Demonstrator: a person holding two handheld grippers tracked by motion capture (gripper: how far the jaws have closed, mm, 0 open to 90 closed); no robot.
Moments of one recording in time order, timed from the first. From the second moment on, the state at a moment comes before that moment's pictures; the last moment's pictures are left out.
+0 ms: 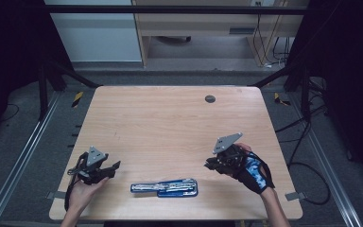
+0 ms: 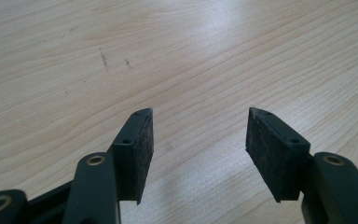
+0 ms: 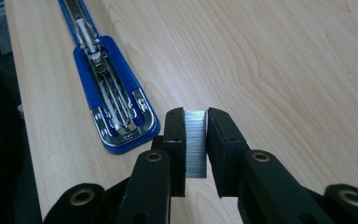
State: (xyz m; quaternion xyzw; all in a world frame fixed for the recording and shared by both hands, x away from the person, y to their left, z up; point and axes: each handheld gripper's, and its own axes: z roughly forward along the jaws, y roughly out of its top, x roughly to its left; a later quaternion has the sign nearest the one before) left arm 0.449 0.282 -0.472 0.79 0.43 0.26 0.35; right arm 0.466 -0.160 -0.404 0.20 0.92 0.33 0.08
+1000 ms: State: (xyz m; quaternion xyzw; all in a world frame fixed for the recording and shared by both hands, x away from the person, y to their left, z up) left arm 0.450 0.278 -0.474 0.80 0.43 0.25 0.34; right arm 0.471 -0.104 -0.394 0.04 0.95 0.30 0.02
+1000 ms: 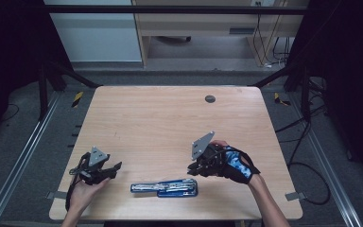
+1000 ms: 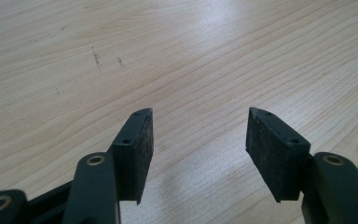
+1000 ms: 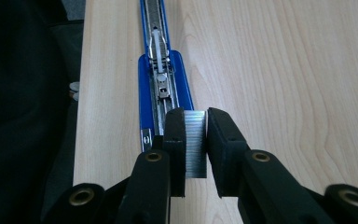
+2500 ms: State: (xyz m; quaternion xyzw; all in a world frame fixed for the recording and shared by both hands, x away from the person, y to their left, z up) left arm 0.450 0.276 -0.476 0.80 0.42 0.25 0.34; right arm 0.475 -0.089 -0.436 0.00 0.96 0.27 -0.03
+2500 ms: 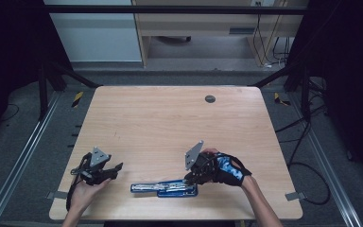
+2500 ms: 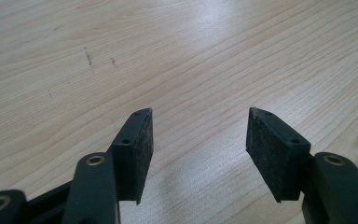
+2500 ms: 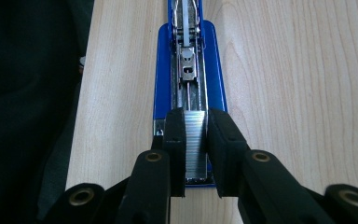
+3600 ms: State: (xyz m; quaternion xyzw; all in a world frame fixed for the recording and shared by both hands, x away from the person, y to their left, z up) left arm 0.450 0.275 -0.476 0.80 0.42 0.25 0.34; right arm 0.475 -0.087 -0.441 0.00 0.96 0.27 -0.04
